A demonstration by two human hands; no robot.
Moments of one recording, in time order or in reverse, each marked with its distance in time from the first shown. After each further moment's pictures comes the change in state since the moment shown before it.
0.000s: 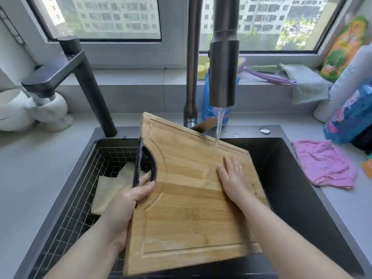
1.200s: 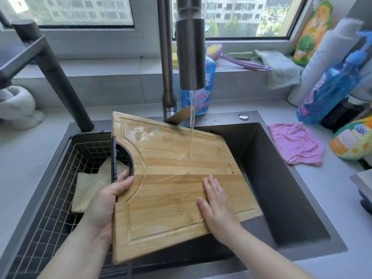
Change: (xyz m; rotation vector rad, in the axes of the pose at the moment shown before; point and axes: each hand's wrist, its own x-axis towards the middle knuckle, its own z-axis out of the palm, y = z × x) left_hand 0.009 -0.018 0.005 -0.153 0.122 -0.075; right_hand -0.098 0.025 0.020 -0.151 -0.151 -0.058
